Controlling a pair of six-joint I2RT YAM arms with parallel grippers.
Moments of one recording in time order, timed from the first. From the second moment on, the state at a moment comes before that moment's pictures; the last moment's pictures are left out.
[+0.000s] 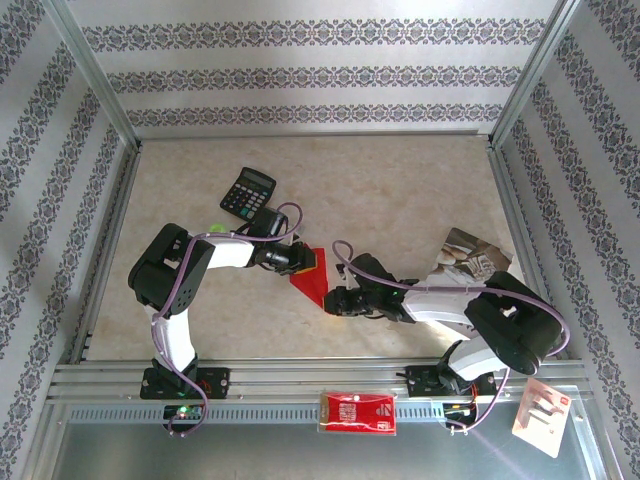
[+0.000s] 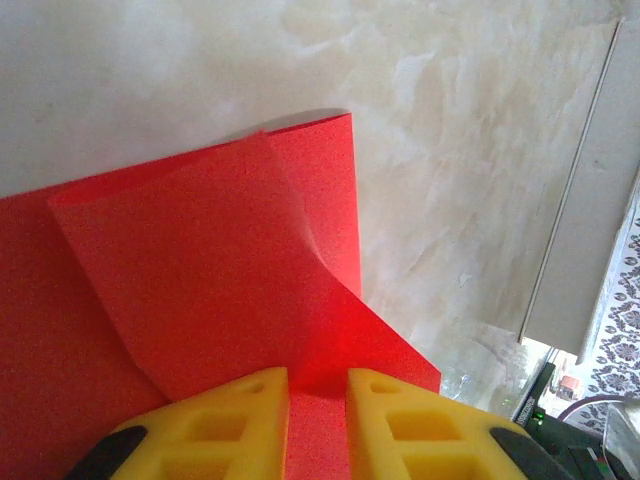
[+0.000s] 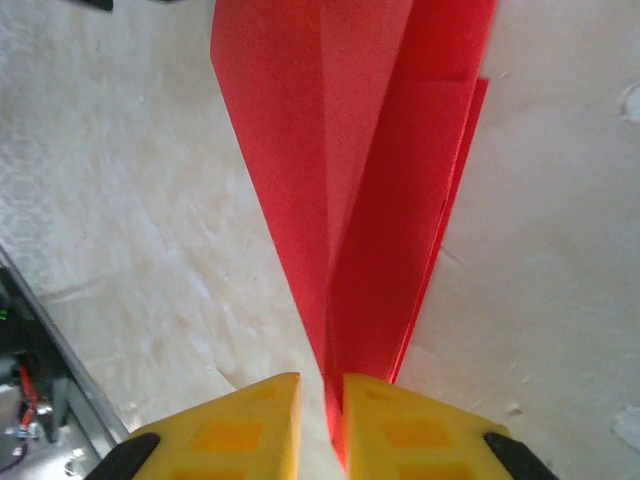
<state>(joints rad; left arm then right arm) -0.46 1.89 0.92 0.00 0.67 -0.70 0.81 1.46 0.48 0.12 -0.38 0.79</state>
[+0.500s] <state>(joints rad) -0.46 1.89 0.92 0.00 0.67 -0.70 0.86 1.45 0.53 -0.03 -0.26 0.70</state>
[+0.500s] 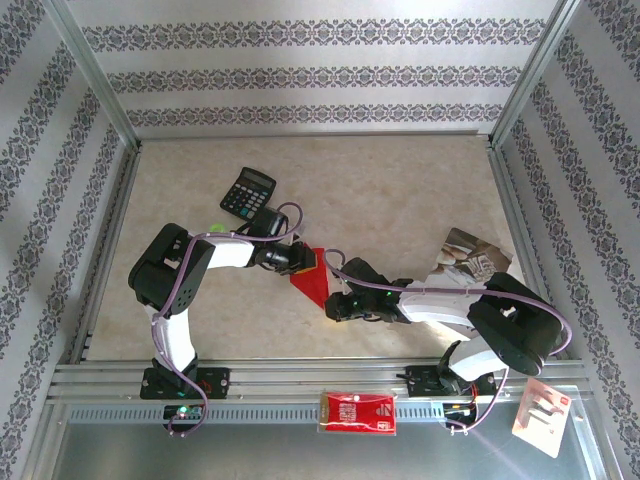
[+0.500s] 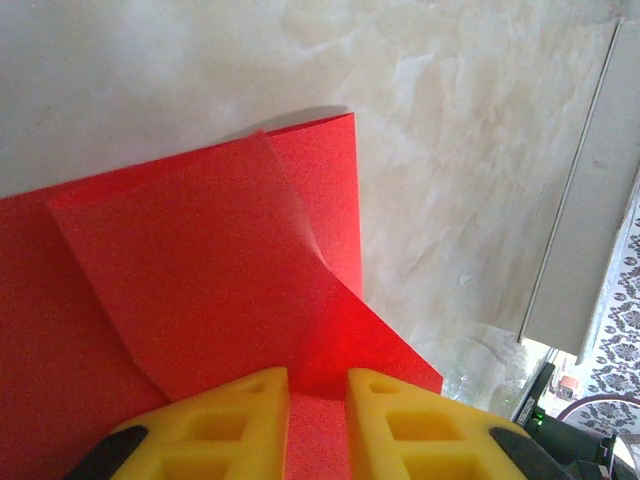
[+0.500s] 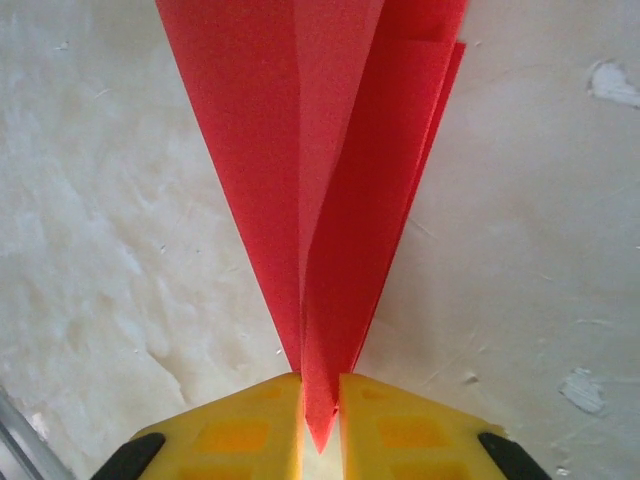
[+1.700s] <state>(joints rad) -0.46 1.89 0.92 0.00 0.67 -0.69 0.73 1.51 0.43 0.22 -0.48 0.87</state>
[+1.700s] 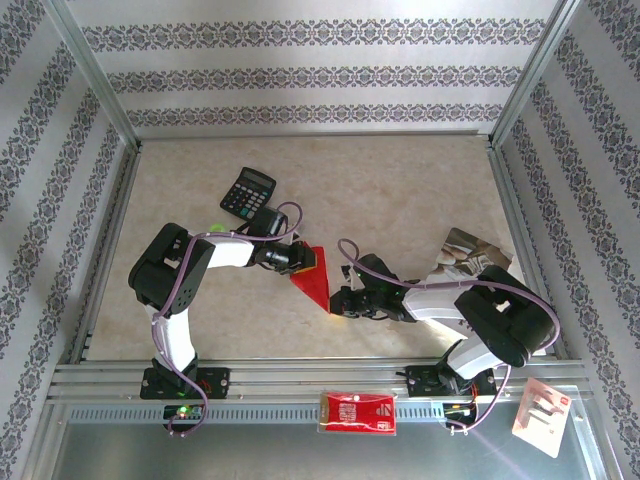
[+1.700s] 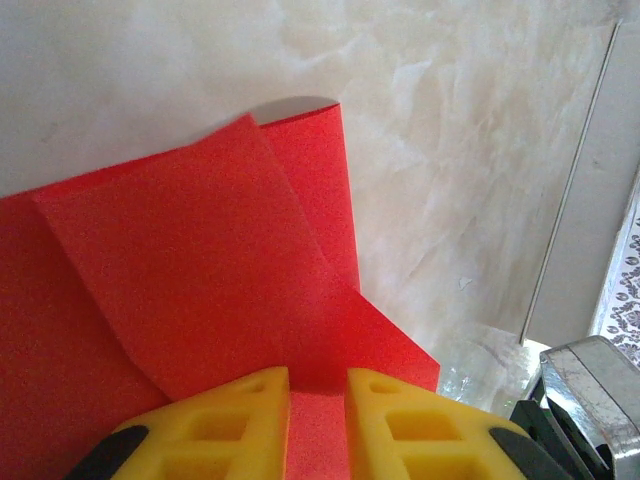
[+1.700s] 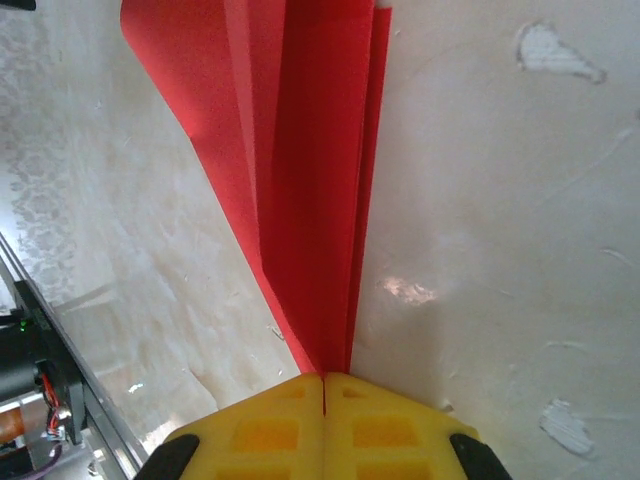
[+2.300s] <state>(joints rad) -0.46 1.89 0.93 -0.01 0.66 -0.68 0.72 1.47 0.42 0.21 -0.48 0.86</state>
